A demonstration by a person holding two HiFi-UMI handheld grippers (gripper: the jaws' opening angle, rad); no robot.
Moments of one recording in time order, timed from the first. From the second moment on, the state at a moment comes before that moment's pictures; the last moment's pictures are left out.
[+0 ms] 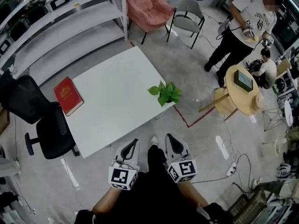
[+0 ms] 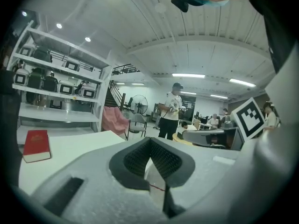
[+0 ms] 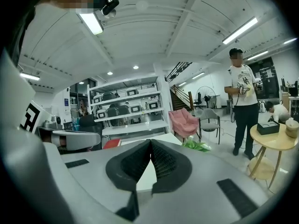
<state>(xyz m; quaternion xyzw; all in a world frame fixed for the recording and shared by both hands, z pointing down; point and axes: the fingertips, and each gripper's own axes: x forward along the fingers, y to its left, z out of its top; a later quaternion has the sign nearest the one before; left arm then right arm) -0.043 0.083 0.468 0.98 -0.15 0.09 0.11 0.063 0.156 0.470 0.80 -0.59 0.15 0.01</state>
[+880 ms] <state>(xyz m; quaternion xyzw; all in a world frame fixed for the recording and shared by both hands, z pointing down) 0.110 0.016 0.474 0.97 -0.16 0.11 0.13 0.209 0.074 0.563 0.74 -0.61 0.23 0.16</state>
